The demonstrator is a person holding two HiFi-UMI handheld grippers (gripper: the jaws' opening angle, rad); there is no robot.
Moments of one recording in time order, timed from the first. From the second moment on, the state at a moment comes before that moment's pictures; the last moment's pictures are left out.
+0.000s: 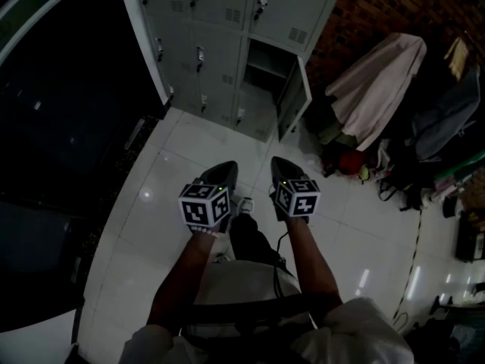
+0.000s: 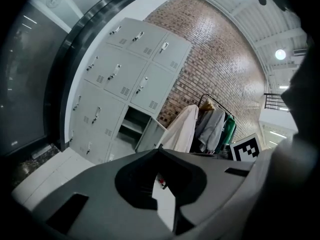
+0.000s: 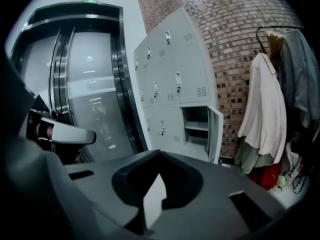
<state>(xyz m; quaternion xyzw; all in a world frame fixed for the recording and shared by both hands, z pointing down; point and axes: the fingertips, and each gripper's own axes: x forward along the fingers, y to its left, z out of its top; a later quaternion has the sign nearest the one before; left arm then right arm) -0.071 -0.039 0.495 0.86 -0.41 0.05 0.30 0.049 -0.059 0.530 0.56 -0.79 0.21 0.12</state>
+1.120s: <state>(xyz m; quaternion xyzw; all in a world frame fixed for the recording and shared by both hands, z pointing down) 0.037 0.054 0.448 0.87 -0.42 0.06 0.27 0.138 0.054 0.460 0.54 -0.81 0.21 0.06</state>
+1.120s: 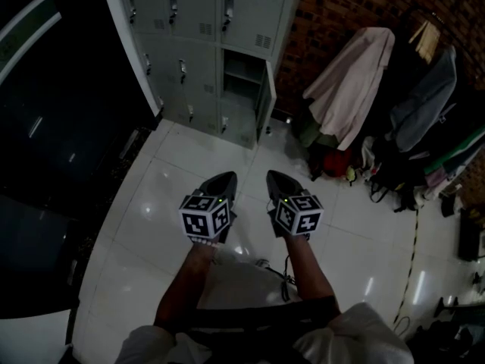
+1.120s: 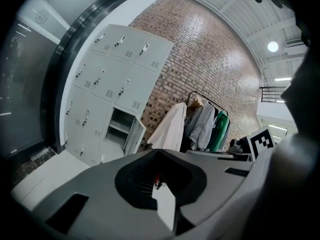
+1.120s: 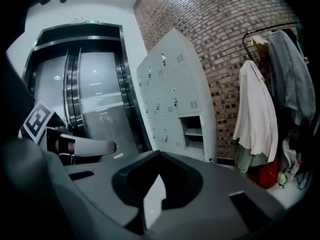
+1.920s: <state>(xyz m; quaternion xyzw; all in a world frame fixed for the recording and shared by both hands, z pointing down) 0.039 0.058 0.454 0.86 -0.42 0.05 0.28 0.140 0.057 0.464 0.53 -0.82 0.21 0.07</state>
